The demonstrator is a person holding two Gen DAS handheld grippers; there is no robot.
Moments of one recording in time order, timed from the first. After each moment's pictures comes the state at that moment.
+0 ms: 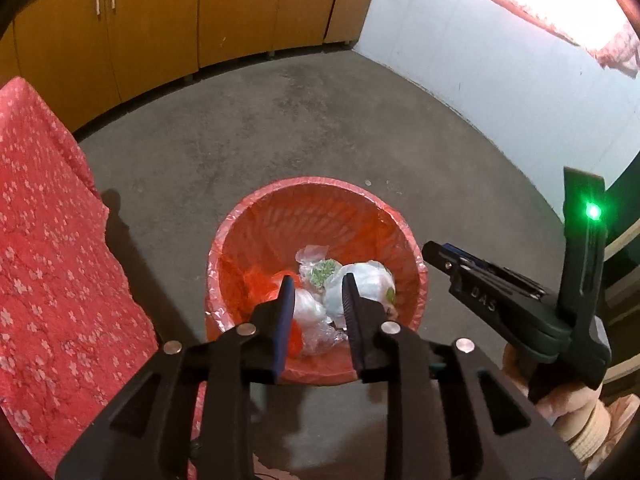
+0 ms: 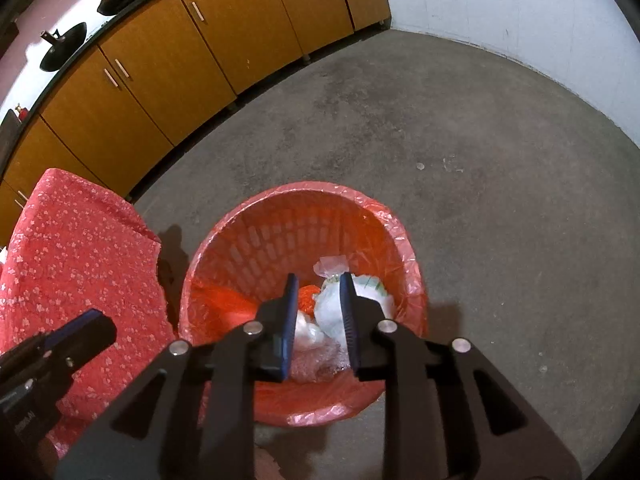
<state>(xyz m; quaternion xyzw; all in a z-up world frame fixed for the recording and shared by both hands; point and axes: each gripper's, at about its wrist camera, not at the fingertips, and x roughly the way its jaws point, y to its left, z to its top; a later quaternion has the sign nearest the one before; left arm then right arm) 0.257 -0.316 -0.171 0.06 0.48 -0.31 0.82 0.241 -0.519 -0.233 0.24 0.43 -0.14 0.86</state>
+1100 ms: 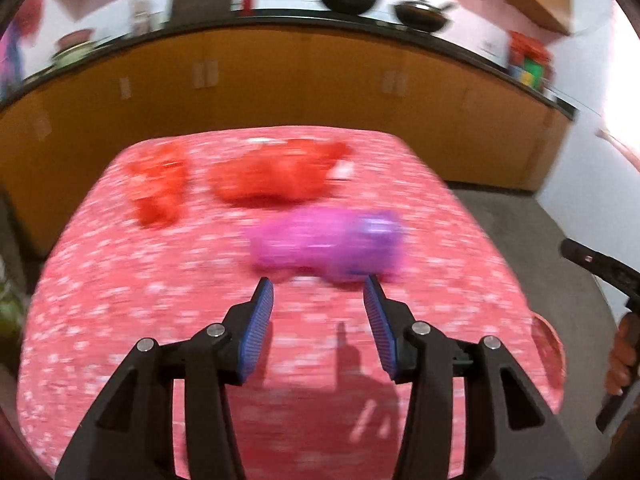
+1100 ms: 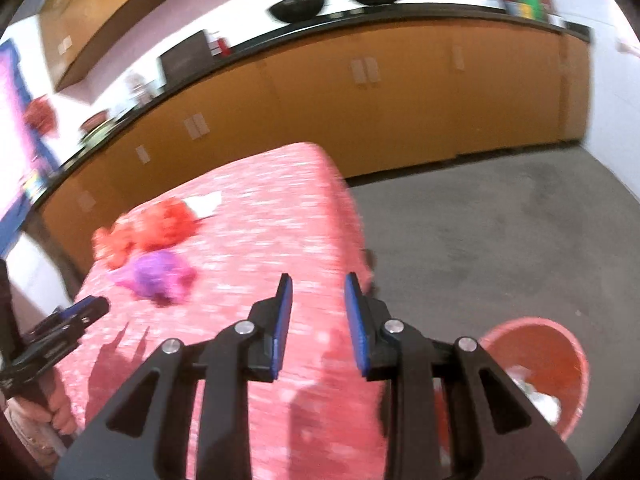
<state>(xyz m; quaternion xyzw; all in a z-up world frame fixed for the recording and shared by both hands) 0.225 0.085 -0.043 -0.06 0.35 0.04 0.94 0.324 -0.227 -0.038 0.09 0.35 0.16 0.92</state>
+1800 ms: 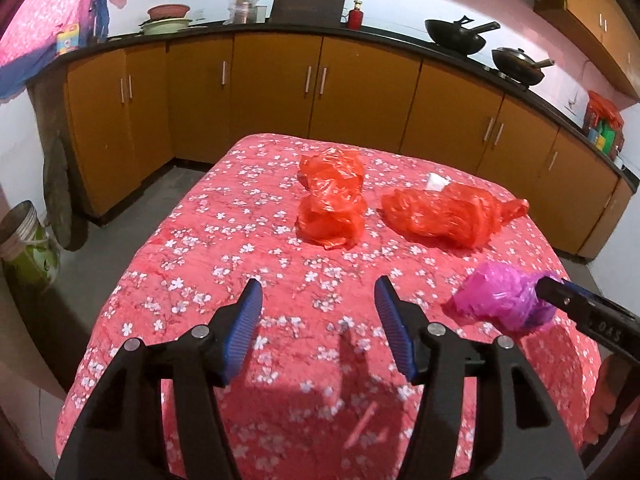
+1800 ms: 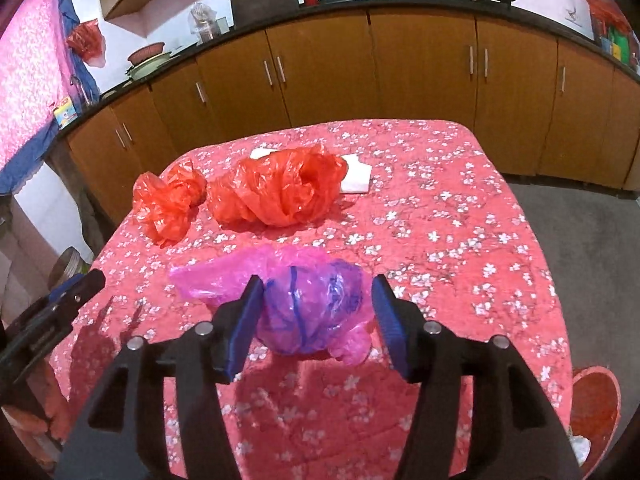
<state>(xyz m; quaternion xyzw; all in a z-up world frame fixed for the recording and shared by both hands) 0.215 0.209 -0.050 -0.12 0.31 0.15 0.93 0.363 -0.038 -0.057 0.01 0.38 0.24 0.89</state>
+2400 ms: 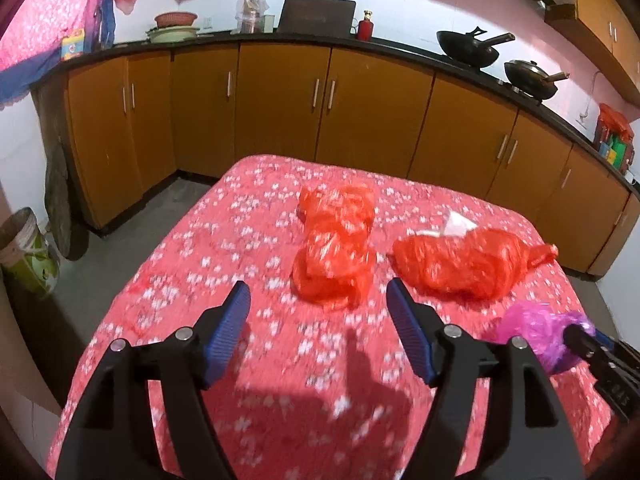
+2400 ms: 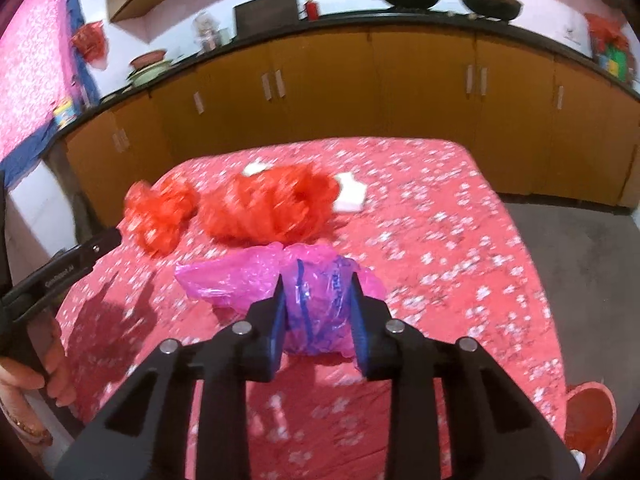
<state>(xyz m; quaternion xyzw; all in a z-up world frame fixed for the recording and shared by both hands) 0.265 0.222 -0.044 -0.11 0.29 0.17 0.94 0.368 -0.040 -0.056 0.00 0.34 0.22 0.92</state>
